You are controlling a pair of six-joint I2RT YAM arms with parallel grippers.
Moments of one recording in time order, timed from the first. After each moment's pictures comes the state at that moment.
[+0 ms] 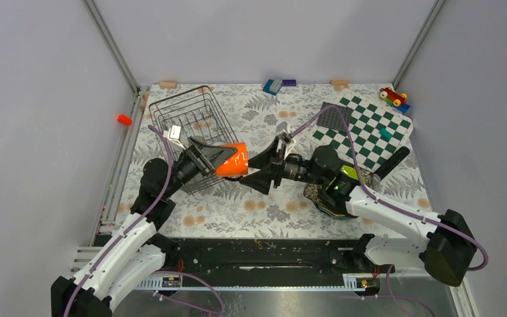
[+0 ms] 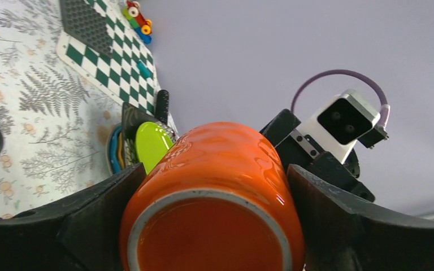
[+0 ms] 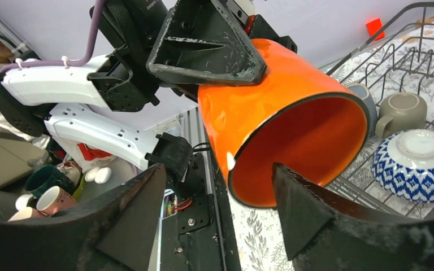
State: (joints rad) left arm -0.42 0.73 0.51 0.32 0.42 -1.19; right arm 0.85 1.15 0.74 0.53 -0.52 0.49
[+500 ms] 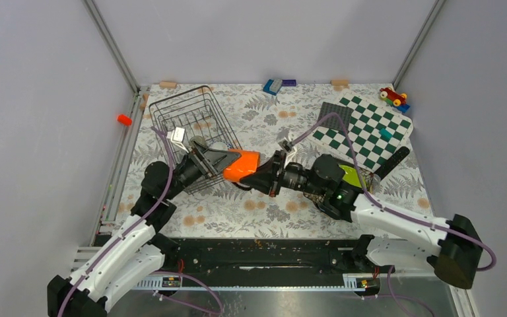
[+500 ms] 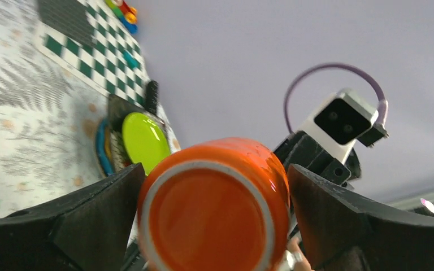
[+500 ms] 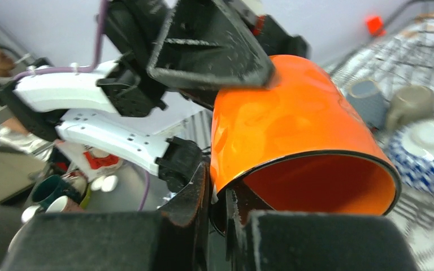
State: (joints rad) left arm -0.50 0.71 0.50 0.37 0.42 -1.21; right arm 0.96 1.13 0.74 0.55 -0.40 0.49
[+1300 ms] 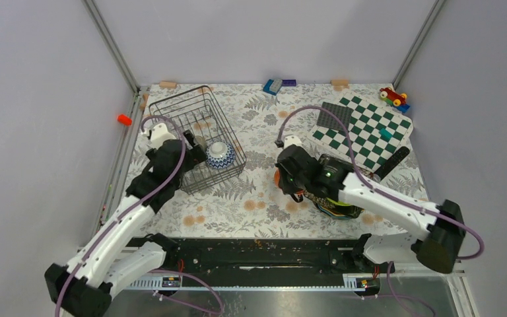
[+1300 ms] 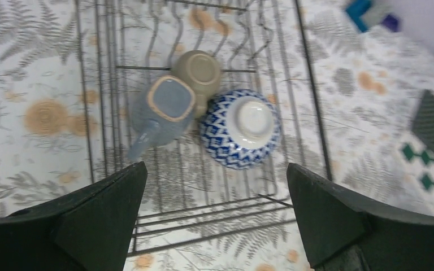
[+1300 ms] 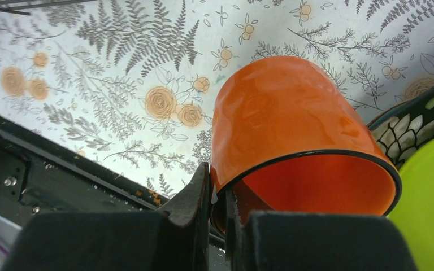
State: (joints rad) left arm -0.48 0.82 0.79 -0.48 -0.48 -0.71; right arm 0.94 1.22 1.02 -0.66 0.21 0.53
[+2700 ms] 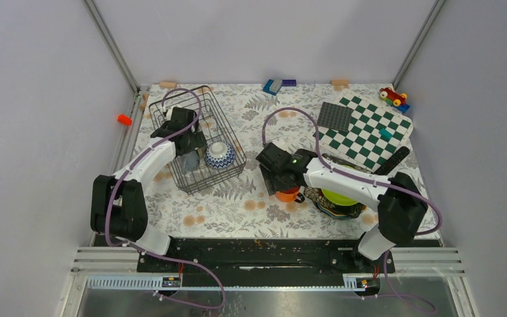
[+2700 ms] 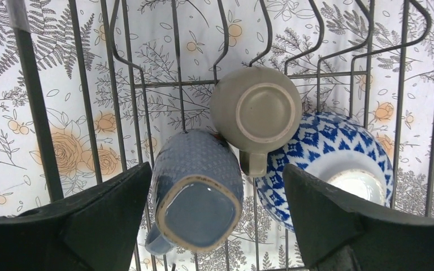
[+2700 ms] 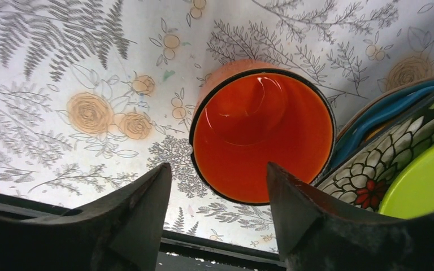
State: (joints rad) left arm -0.20 1.51 1.08 -0.49 -0.31 -0.52; right arm 0.93 1.61 1.20 -0.81 0.30 0.54
